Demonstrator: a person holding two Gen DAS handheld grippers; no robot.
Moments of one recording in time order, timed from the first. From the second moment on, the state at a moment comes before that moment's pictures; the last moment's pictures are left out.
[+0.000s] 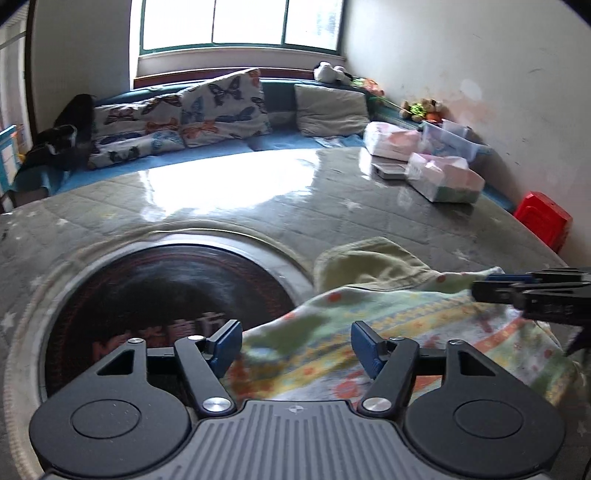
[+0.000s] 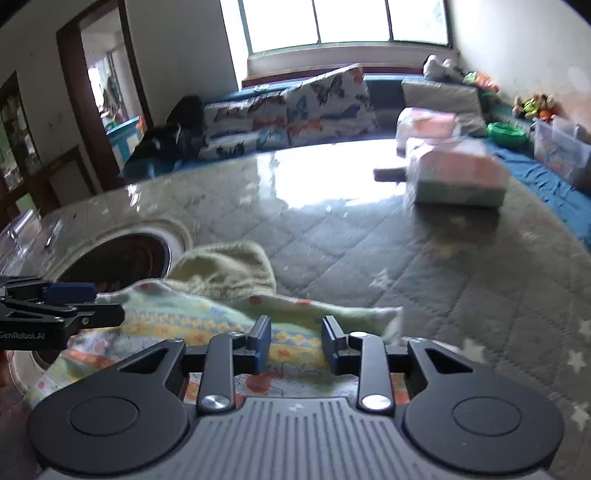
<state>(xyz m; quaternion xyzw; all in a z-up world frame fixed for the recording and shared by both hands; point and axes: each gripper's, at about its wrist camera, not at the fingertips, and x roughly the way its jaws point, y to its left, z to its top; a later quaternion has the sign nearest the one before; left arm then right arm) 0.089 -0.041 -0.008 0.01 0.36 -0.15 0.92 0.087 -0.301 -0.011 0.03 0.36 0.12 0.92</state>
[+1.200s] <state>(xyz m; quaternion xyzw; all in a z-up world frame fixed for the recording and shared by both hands) 0.001 0.044 -0.007 -0.06 0.36 -0.06 0.93 -0.029 -0.165 0.006 -0.17 0.33 0.32 0.87</state>
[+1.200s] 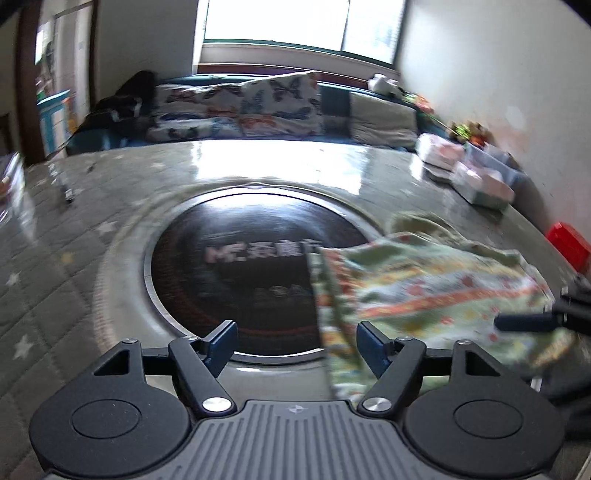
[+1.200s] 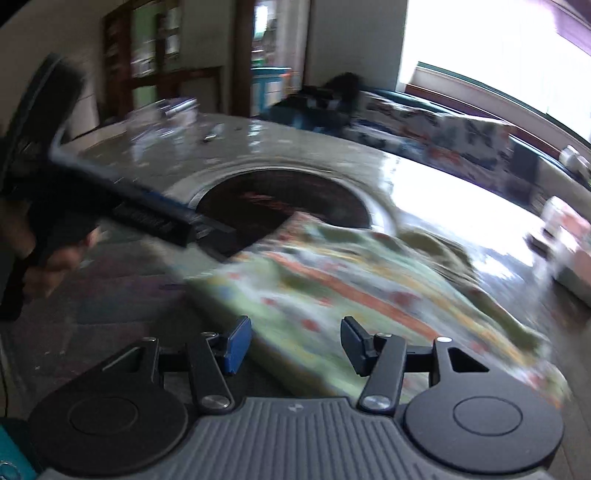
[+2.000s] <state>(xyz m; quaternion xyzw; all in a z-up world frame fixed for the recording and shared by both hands) 0.005 0.057 -0.006 -0.12 0.38 -0.05 0.91 -0.045 -0.096 -0.007 -0.28 0.30 0.35 0.84</state>
